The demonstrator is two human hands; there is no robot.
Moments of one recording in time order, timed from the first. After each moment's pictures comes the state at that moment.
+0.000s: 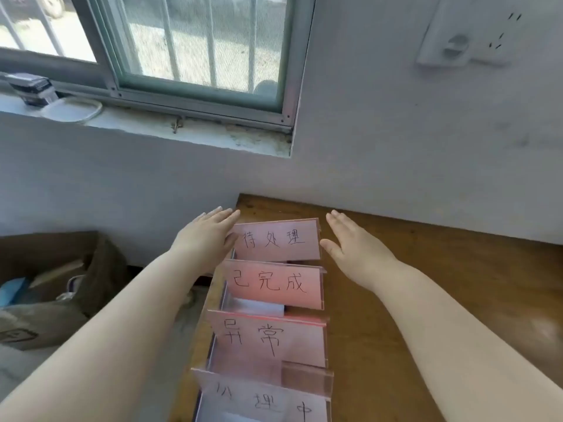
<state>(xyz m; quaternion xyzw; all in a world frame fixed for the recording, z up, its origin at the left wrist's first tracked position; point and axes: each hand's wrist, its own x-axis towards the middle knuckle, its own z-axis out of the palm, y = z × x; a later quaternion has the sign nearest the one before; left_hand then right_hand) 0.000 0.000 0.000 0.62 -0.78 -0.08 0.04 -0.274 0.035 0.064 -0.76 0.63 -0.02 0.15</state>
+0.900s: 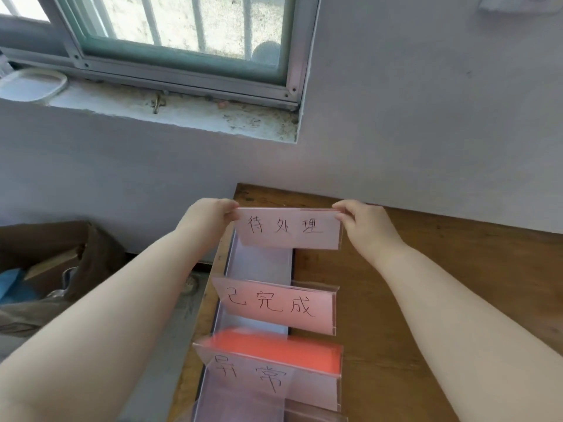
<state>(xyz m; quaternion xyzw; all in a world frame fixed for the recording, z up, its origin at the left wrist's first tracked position) -0.009 -0.092 -0.033 0.68 -0.70 -0.18 0.09 -0.289 -0.065 0.011 -0.70 0.67 -0.17 0.20</state>
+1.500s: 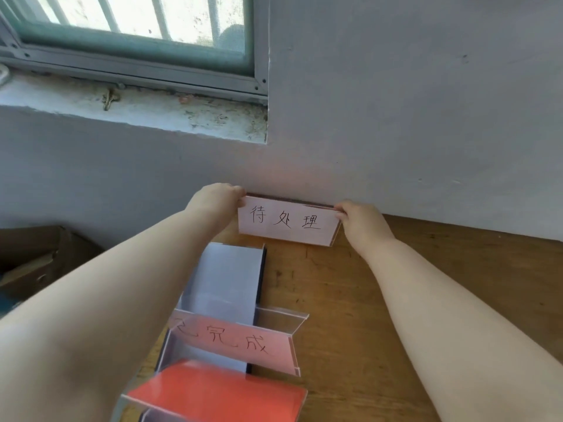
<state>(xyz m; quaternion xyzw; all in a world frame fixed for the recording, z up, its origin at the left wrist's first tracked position) -0.085 -0.175 -0.048 0.64 -0.76 -0.09 -0.04 -0.355 -0.138 -0.041 -0.70 0.68 -0.07 0.19</state>
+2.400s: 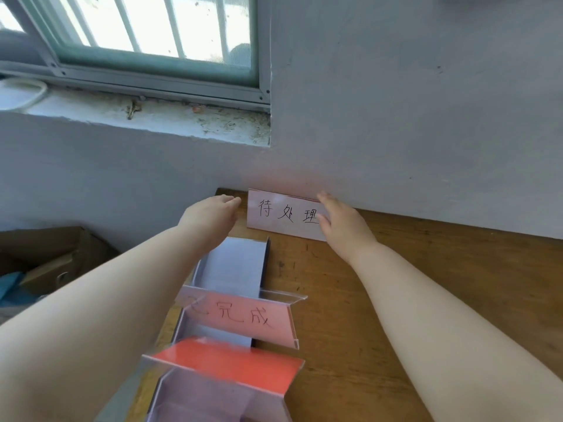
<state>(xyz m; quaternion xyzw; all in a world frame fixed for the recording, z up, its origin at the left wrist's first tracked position) -0.073 -0.111 -0.031 0.65 -0.76 -0.06 -0.04 -0.330 -0.100 -0.025 -0.75 0.61 -0.12 0.22</state>
